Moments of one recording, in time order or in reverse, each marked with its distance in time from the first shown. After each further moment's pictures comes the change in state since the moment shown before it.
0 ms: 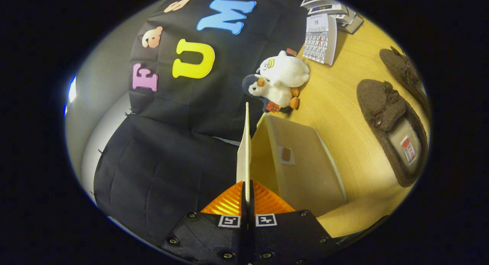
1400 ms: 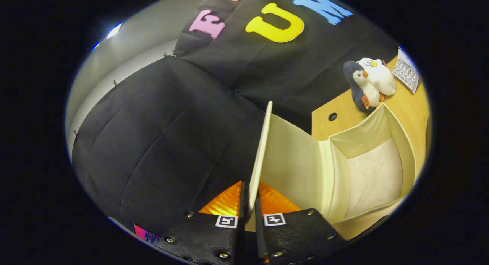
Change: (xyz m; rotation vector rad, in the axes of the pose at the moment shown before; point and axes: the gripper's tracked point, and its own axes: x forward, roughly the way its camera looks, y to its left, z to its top) arm 0.106 0.180 -0.134 -0.450 0.161 0.124
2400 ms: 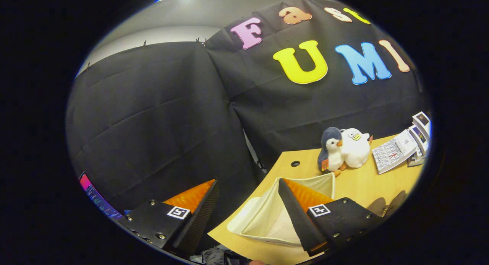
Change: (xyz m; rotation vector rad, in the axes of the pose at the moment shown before) arm -0.109 -0.084 0.070 -0.450 -0.123 -0.227
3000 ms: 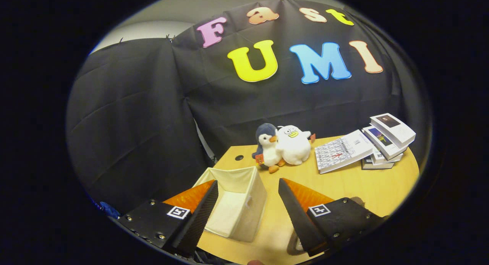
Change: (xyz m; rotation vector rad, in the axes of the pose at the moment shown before) arm -0.062 -0.165 -0.023 -0.001 0.062 -0.284
